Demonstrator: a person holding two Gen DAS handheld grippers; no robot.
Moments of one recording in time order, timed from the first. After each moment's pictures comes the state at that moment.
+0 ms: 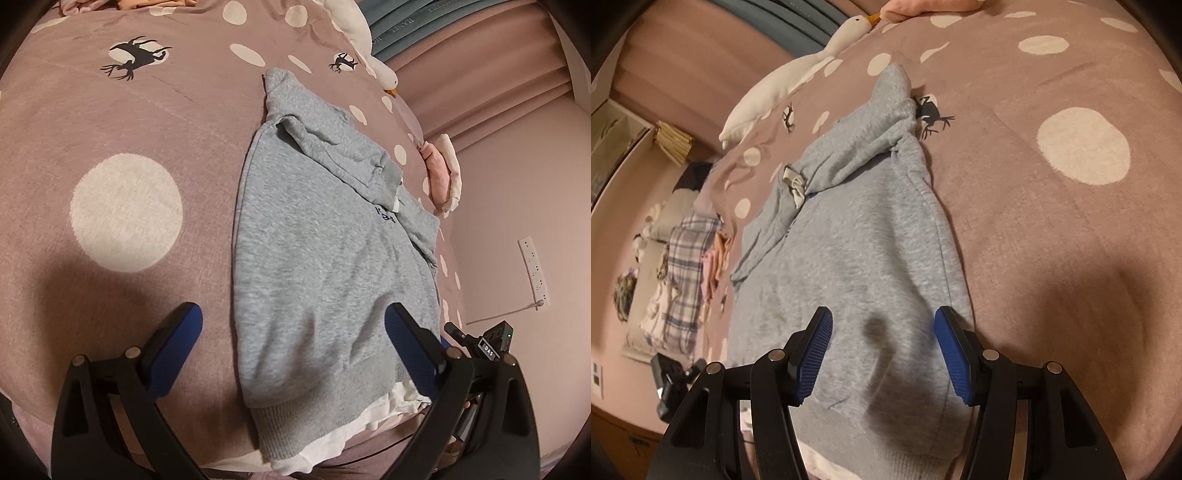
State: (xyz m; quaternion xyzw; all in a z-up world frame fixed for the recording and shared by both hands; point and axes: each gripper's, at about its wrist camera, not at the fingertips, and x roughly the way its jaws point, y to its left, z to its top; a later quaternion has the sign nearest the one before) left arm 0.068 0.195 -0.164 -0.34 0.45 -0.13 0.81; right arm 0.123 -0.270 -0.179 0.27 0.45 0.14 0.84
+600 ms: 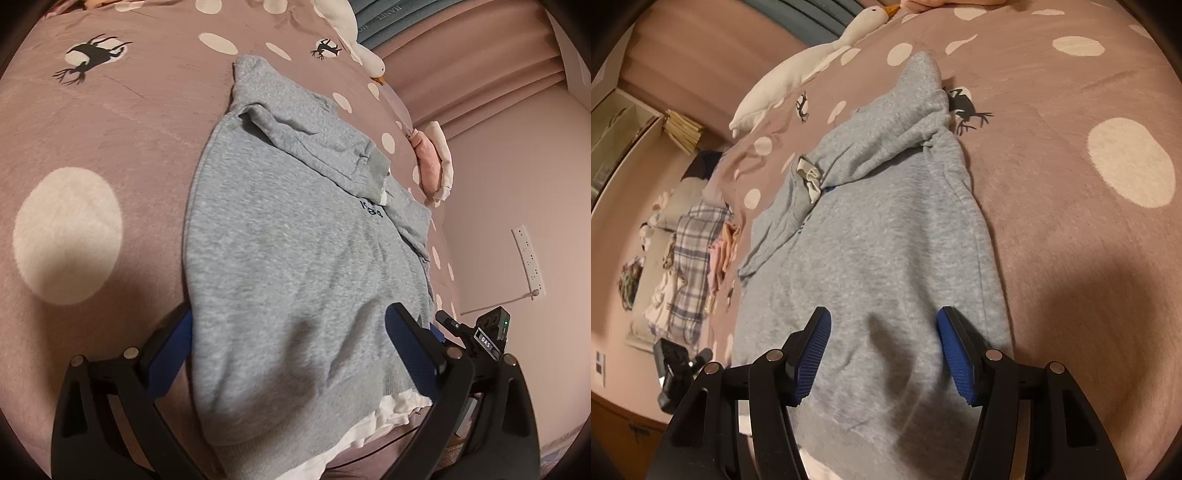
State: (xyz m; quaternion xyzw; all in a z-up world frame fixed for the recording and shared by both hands) left arm 0.095 0.173 -0.164 -0.33 0.46 -0.16 0.81; right arm 0.142 -0.255 -0.178 0.27 0.45 0.17 0.83
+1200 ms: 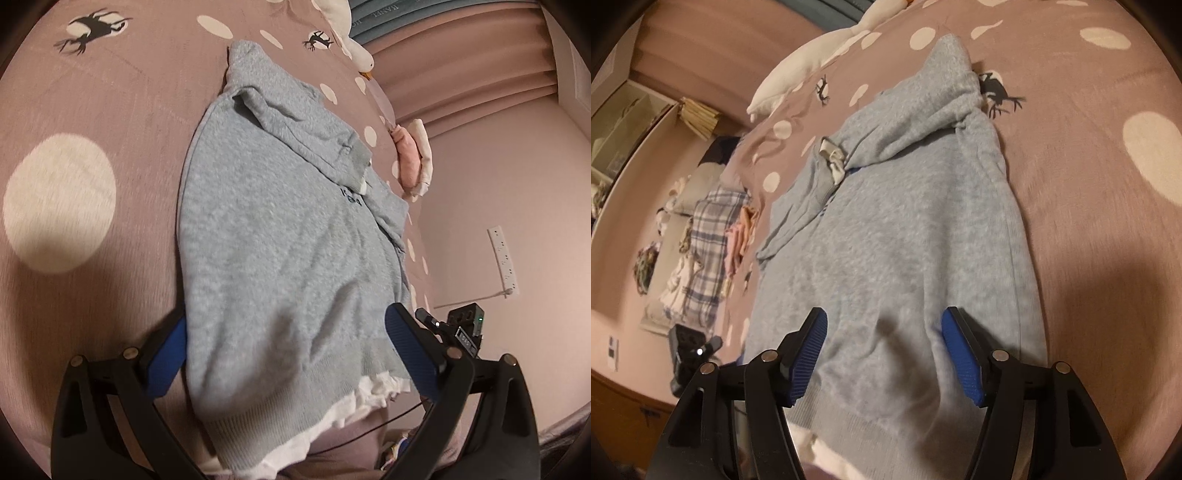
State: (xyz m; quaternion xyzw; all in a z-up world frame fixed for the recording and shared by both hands) left arm 0.080 0.180 -0.167 -0.37 0.47 -0.21 0.78; right arm 0.136 -0.248 -0.180 0.28 0.47 0.23 0.81
